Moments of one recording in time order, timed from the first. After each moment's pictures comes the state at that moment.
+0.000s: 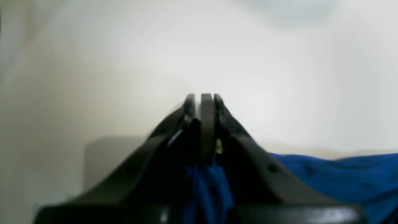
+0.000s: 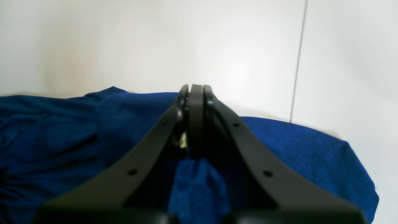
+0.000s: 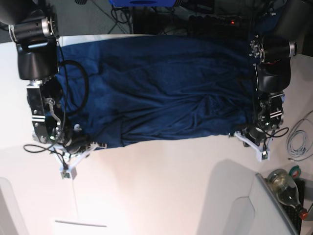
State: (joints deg) left arm -24.3 -17.3 -12.5 31.5 -2.5 -14.4 11.7; right arm 16.0 7.5 -4.7 64.4 19.2 3.5 -40.8
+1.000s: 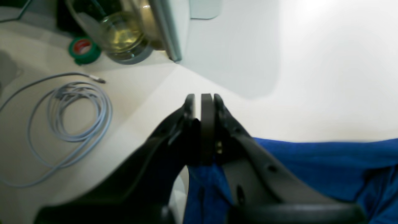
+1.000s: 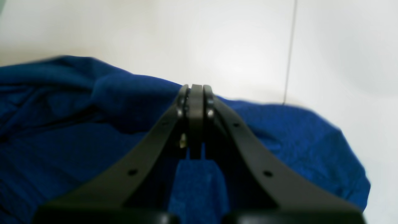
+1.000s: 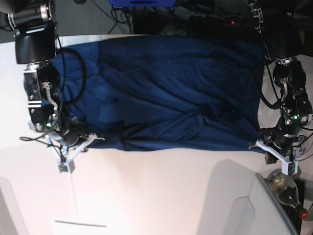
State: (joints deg) left arm -6.7 -18.9 -17.6 81.6 -10.9 -14.6 32.7; right arm 9.6 8.7 -5.0 74.6 18.9 3.5 -41.2
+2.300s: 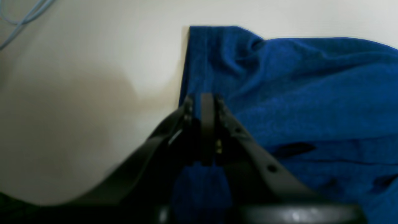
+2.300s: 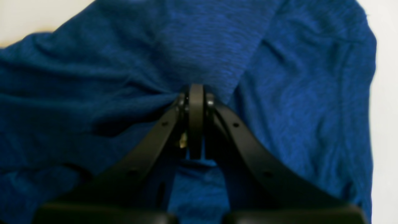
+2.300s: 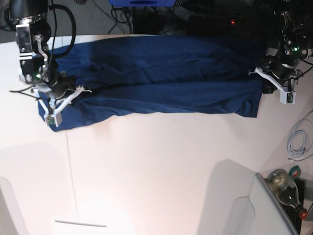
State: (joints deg) left arm 22.7 -19.7 -23.5 90.5 -18.8 -18.1 31.7; right arm -9.9 12.0 -0.9 85.5 19.4 3.5 -40.7
